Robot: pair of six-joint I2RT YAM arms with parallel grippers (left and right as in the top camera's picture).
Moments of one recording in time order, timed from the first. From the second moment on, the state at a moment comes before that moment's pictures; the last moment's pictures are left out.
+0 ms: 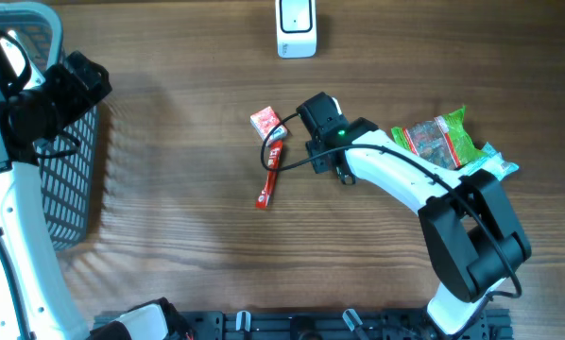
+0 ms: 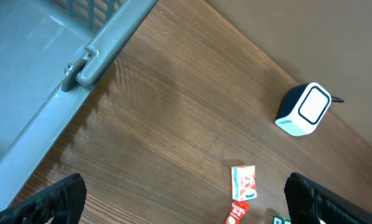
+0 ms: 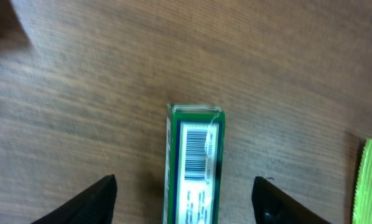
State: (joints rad) left arm 0.32 1.41 1.66 -1.13 0.21 -0.38; right arm 0.57 1.88 1.18 -0.58 0.30 0.19
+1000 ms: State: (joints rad) left arm 0.32 1.41 1.66 -1.13 0.21 -0.38; right arm 0.37 1.73 1.02 -0.50 -0.20 0.13
